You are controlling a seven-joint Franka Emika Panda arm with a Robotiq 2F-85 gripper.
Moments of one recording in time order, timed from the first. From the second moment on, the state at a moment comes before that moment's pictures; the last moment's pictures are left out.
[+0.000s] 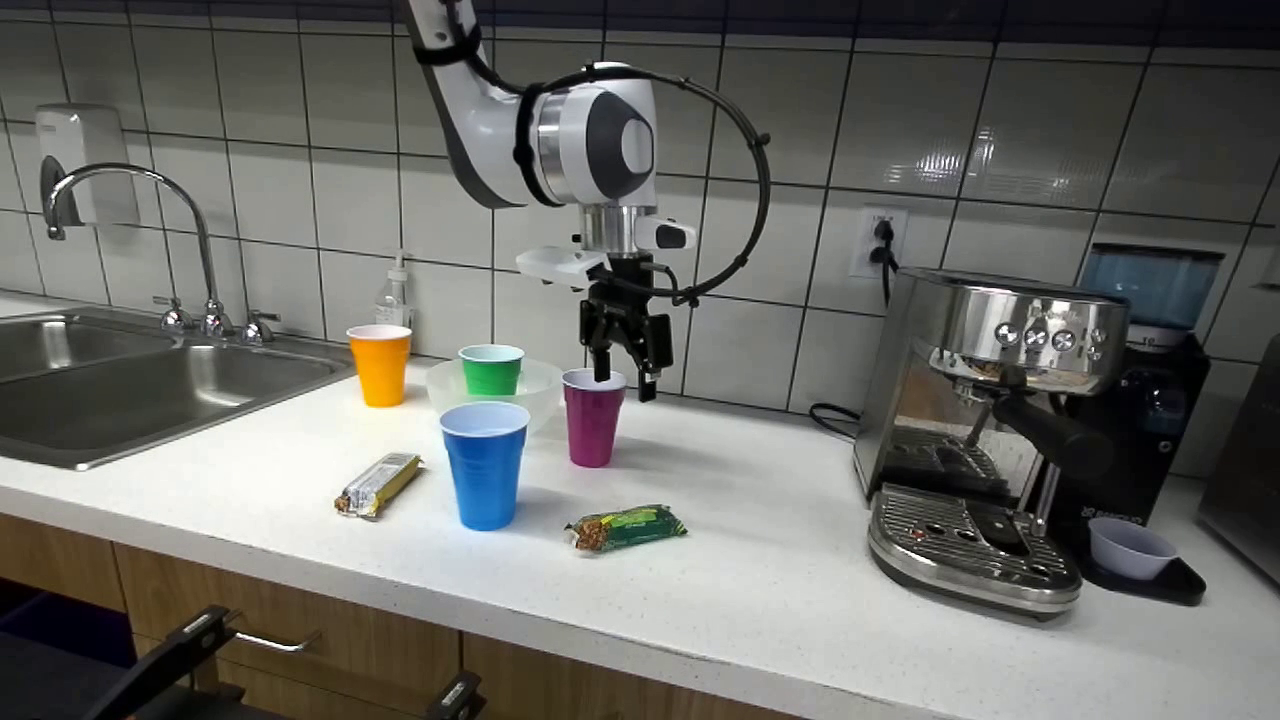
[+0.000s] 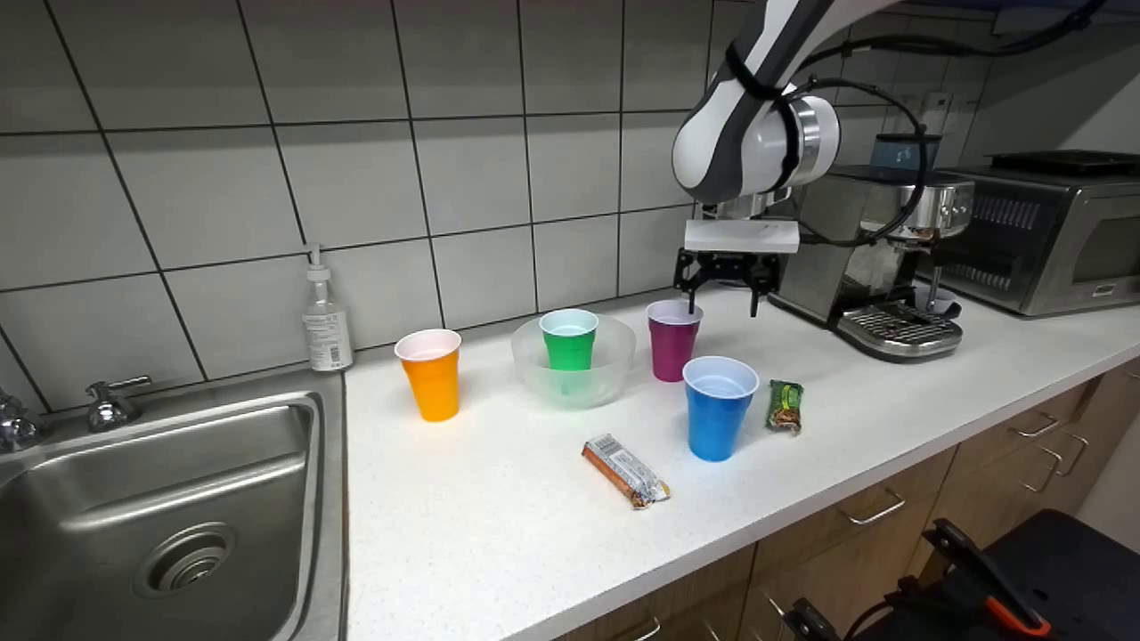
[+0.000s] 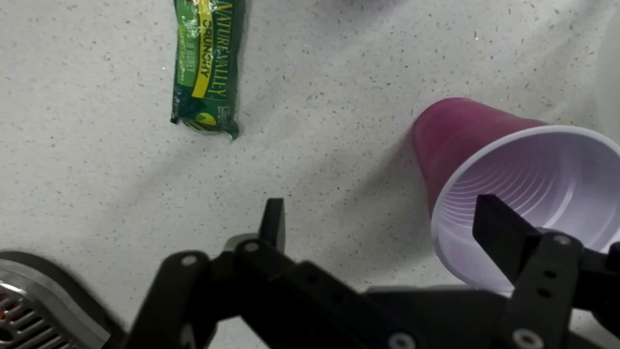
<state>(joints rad) -0.03 0.33 -0.18 -2.16 -0.07 2.56 0.49</state>
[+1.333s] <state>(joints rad) 0.00 0.37 -0.19 -2.12 -0.07 2.56 0.50</state>
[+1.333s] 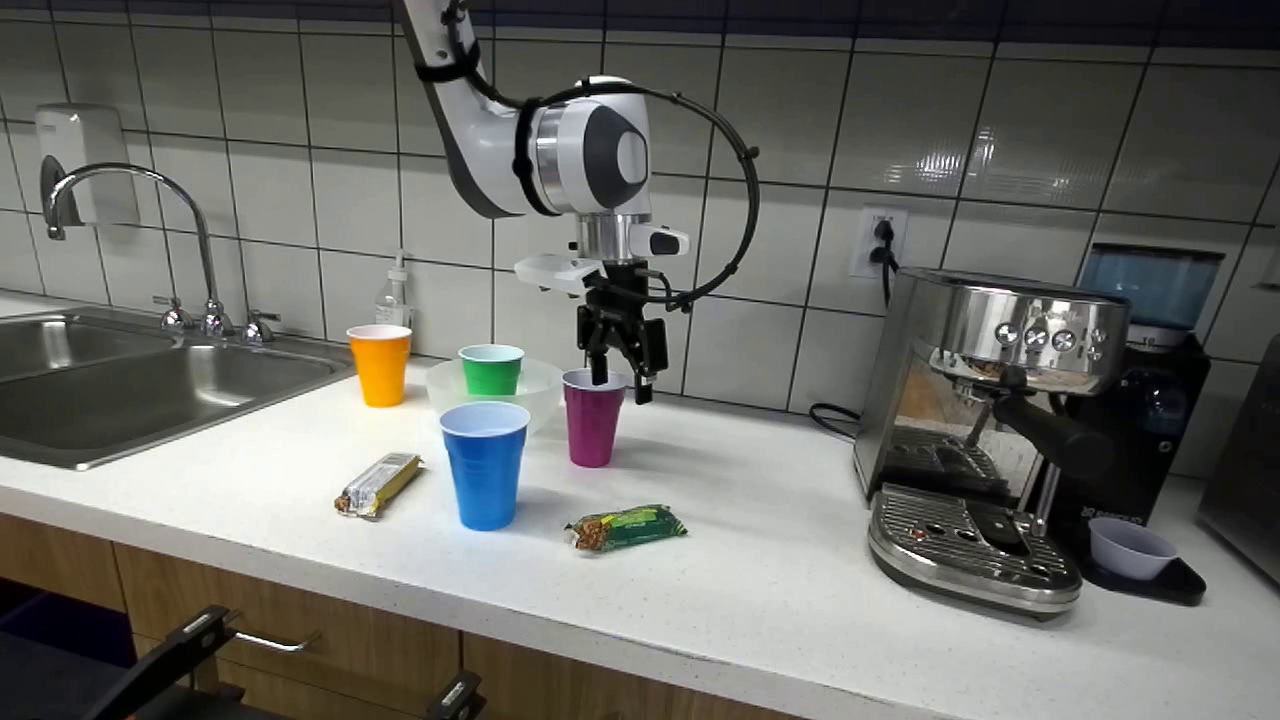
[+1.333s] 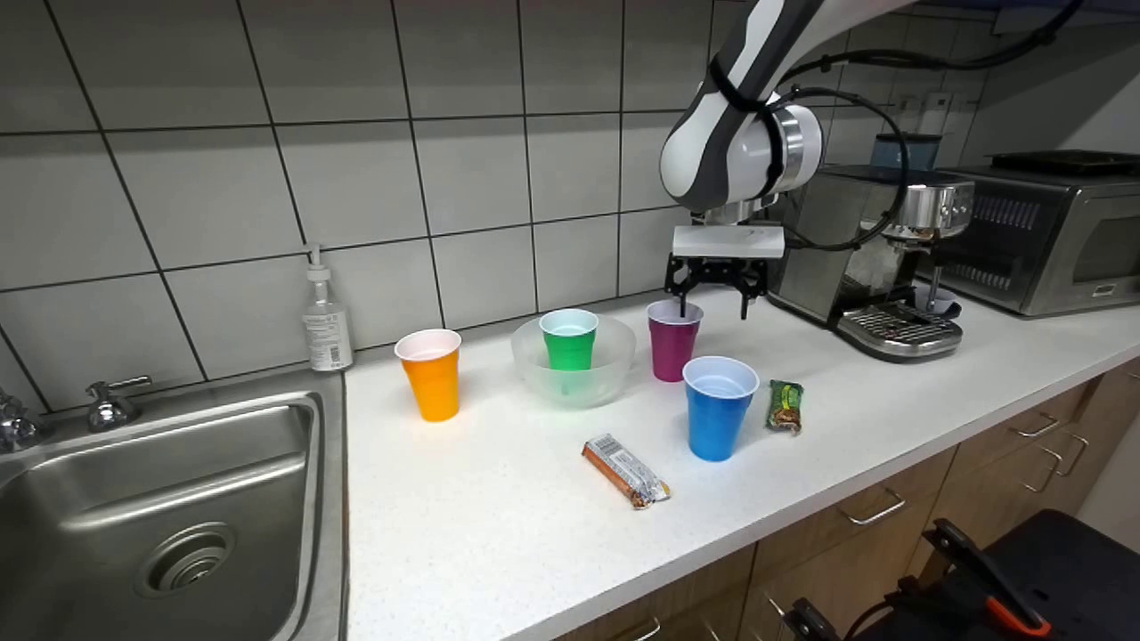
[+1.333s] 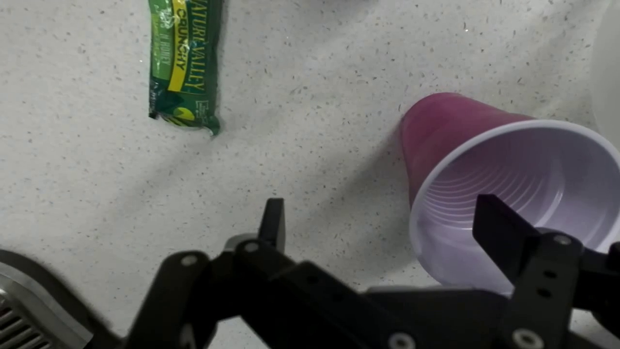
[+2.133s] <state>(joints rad) 0.01 0.43 -0.19 -2.12 -0.07 2.63 0.50</state>
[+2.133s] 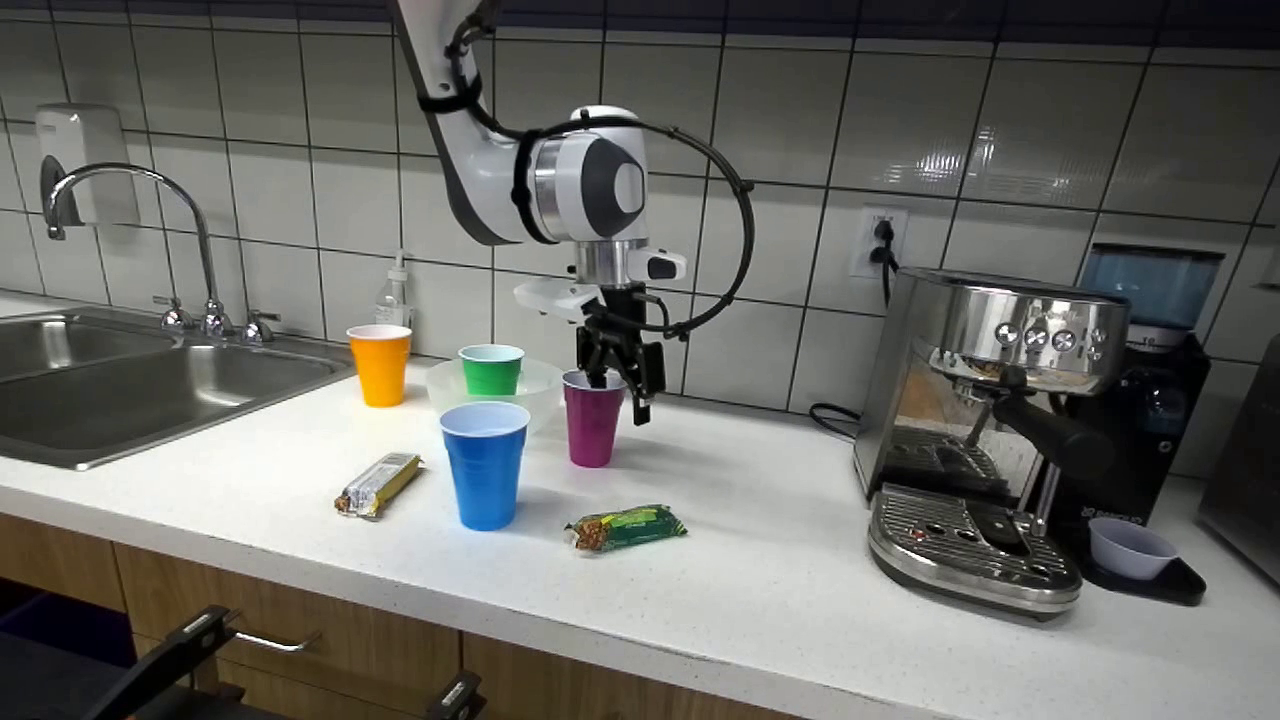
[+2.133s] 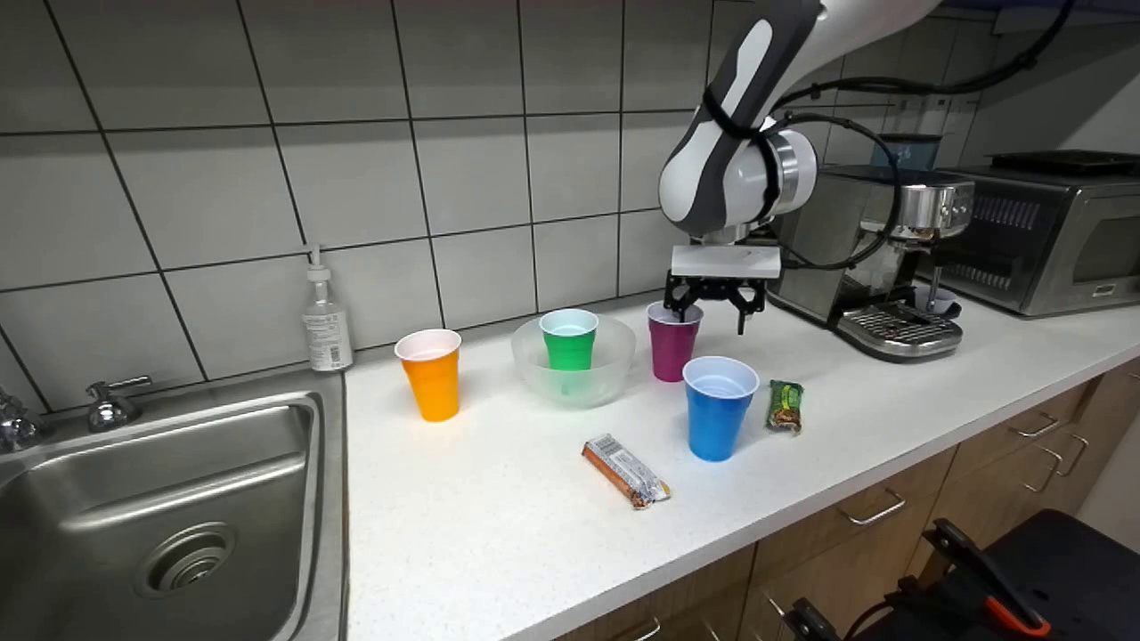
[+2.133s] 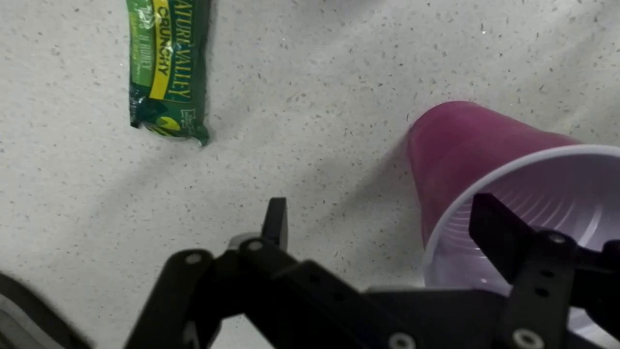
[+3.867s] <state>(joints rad) 0.00 0.38 -0.20 -2.18 -0.04 2.78 0.38</state>
